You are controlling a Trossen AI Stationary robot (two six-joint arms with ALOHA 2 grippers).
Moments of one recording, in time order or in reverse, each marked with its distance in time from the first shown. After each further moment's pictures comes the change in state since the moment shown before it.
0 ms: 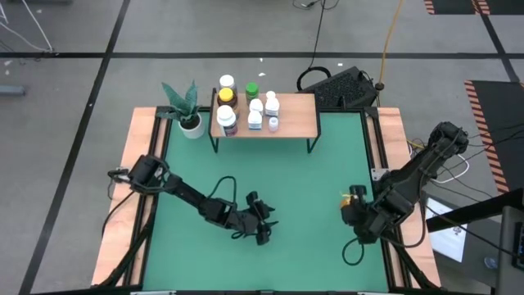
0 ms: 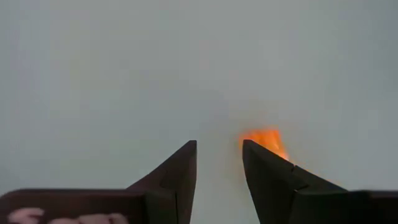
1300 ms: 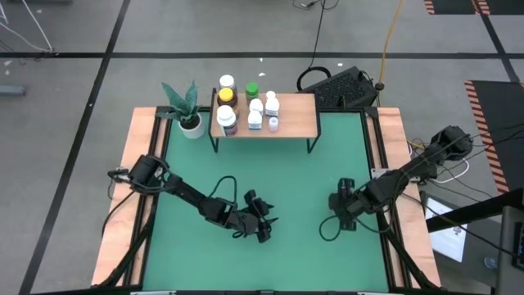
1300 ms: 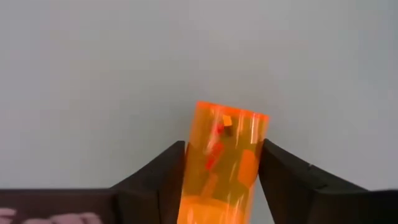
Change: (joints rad) left arm 0.001 0.000 0.000 -0.018 -0.053 -0.074; right arm -0.255 0.001 -0.358 0.407 -0.010 -0.124
